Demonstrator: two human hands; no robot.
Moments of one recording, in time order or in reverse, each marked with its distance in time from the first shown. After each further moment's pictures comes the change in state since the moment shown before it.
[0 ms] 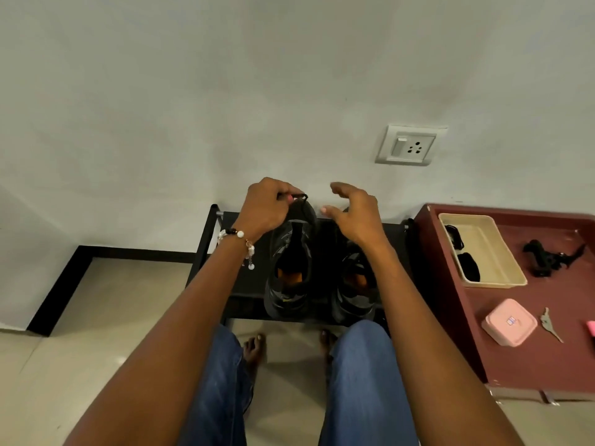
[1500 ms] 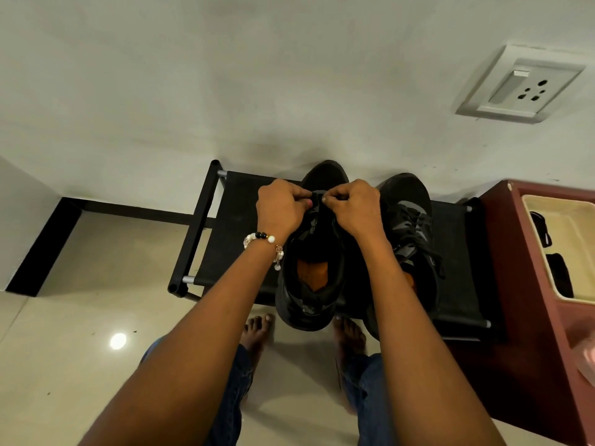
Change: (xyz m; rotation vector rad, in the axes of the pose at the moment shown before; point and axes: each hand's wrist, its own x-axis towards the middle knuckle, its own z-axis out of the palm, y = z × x) left_hand 0.040 -0.119 0.080 0.024 0.059 -0.295; right_hand 0.058 0.061 0.125 -0.037 -0.027 0.093
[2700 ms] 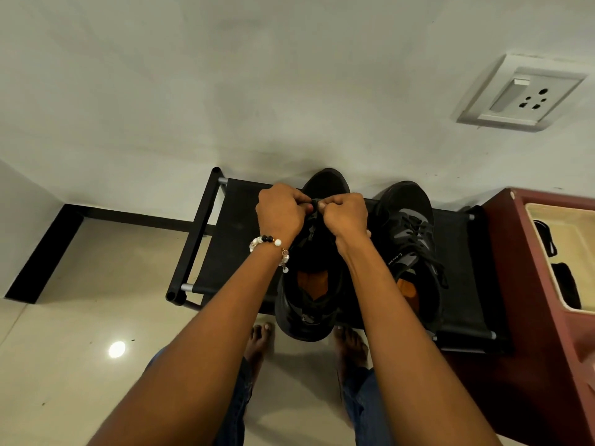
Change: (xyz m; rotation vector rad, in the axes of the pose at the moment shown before) left_hand 0.007 0.000 0.006 0.067 0.093 0.018; right_hand 0.008 -0.014 0.037 0.263 0.074 0.470
